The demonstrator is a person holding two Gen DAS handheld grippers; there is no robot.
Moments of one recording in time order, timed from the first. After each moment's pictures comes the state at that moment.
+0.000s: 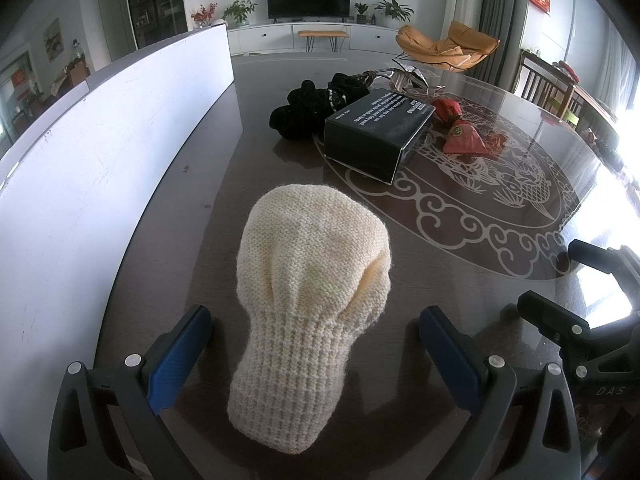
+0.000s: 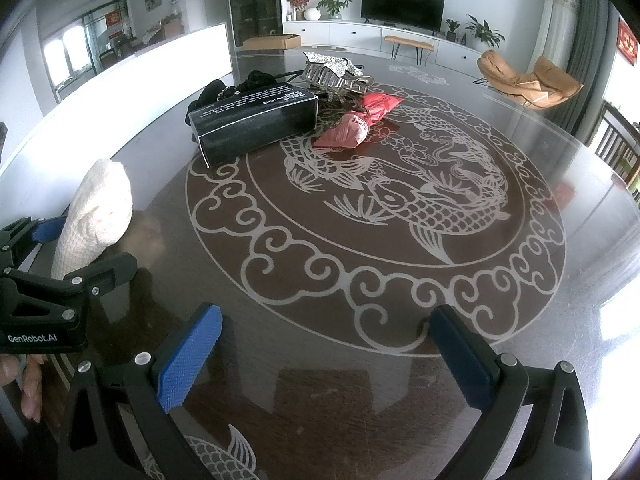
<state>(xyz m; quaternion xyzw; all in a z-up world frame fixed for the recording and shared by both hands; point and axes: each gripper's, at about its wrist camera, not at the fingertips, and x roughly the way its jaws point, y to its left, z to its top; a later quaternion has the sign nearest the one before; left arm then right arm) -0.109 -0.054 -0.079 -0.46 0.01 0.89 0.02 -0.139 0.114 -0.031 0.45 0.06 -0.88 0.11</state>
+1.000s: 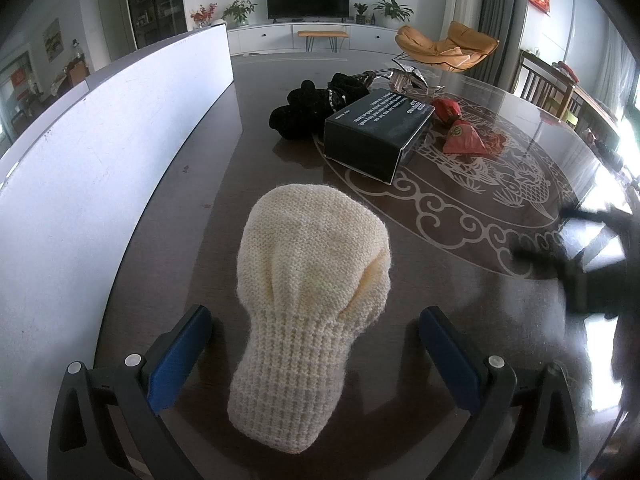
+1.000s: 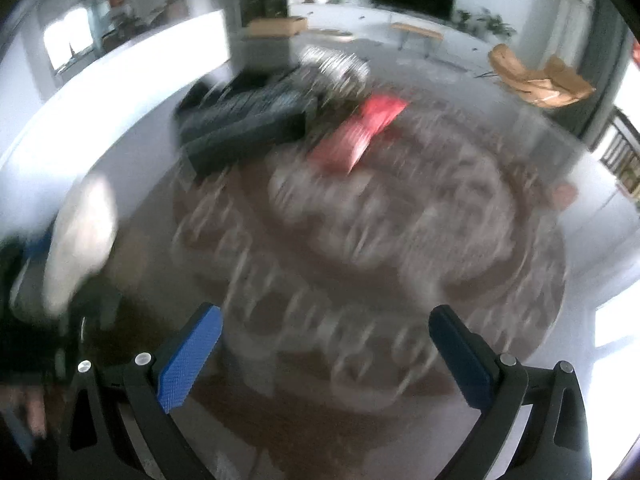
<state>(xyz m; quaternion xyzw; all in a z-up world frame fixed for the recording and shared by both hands) -0.111 -0.055 -0.081 -0.46 0.01 0.89 0.02 -0.189 0.116 -0.014 0.48 0.07 -0.87 0.10</state>
